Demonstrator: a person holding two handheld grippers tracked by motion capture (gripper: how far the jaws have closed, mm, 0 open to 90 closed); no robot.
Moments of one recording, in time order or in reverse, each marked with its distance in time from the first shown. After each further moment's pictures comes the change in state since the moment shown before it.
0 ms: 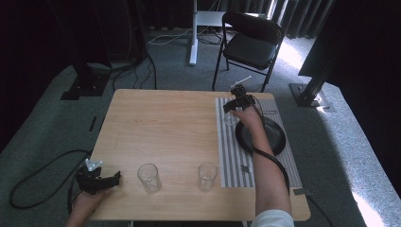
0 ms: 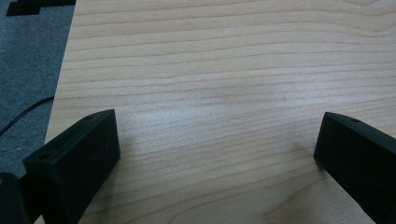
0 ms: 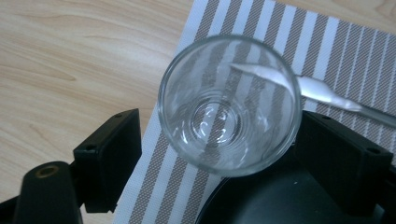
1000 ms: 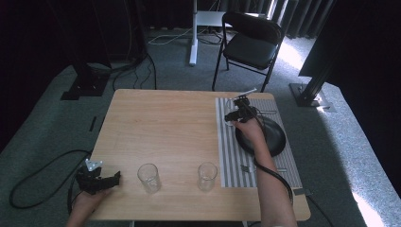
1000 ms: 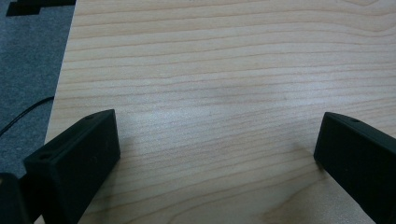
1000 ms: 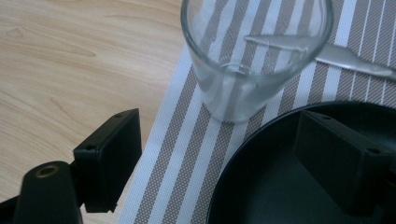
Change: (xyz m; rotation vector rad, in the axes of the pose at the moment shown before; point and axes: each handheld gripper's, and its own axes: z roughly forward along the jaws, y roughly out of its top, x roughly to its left) left arm 0.000 0.000 0.000 0.000 0.001 0.000; right arm 0.003 -0.048 -0.003 -0.083 0.053 0.024
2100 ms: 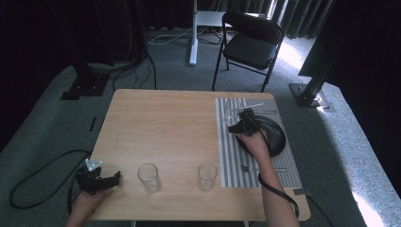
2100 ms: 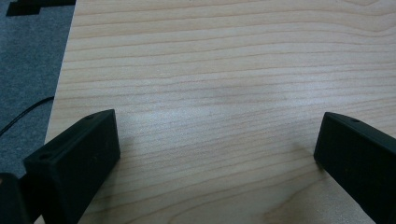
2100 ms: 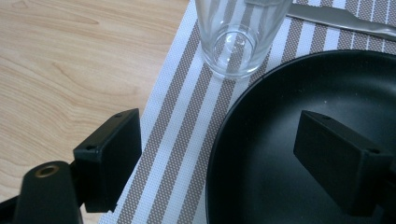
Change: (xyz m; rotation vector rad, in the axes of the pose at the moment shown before) left arm 0.000 0.000 0.000 0.000 0.000 0.000; right arm 0.001 -0.050 -0.011 -0.062 -0.002 0.003
